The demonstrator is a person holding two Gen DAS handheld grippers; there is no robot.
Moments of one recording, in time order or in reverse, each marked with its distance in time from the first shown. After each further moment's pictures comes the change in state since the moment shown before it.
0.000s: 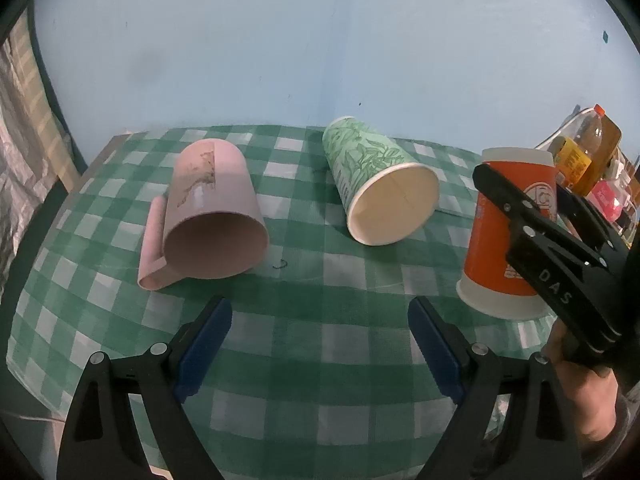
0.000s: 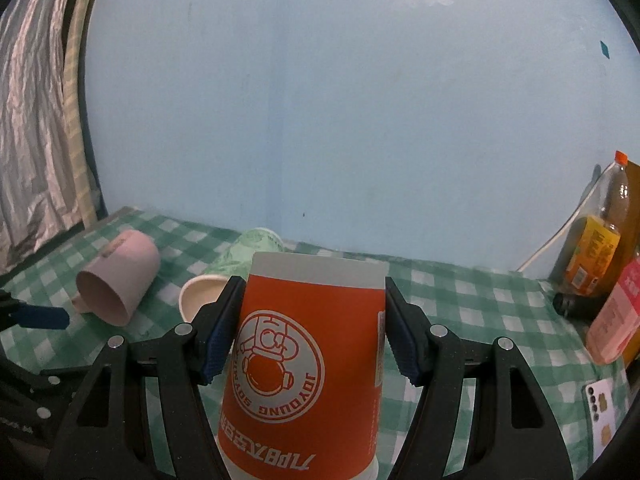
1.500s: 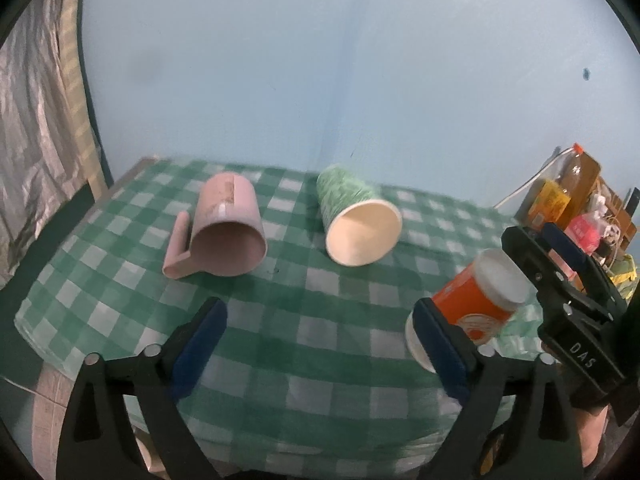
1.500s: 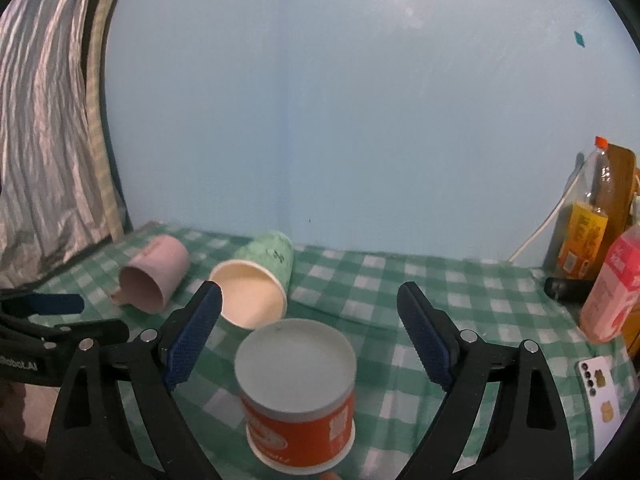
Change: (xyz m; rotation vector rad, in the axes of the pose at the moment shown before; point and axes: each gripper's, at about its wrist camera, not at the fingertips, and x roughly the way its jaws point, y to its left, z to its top) left arm -0.071 -0.021 -0.033 -0.063 -0.217 0.003; right arm -0.080 -0.020 -0.016 0.064 -0.107 0.075
